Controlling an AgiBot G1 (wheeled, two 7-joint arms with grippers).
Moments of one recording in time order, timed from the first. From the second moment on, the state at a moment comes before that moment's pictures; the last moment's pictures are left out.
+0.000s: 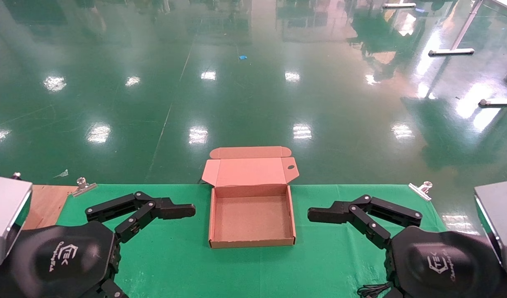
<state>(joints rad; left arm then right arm) -1.08 0.61 0.28 -1.28 0.73 1.49 -0.18 1.07 -0.61 -0.28 1.28 -0.73 -1.50 0.19</state>
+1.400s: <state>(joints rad) -1.44 0.73 0.72 -0.93 1.45 1.58 0.10 1.44 -0.79 -0.65 1.03 -1.61 -1.53 -0.25</state>
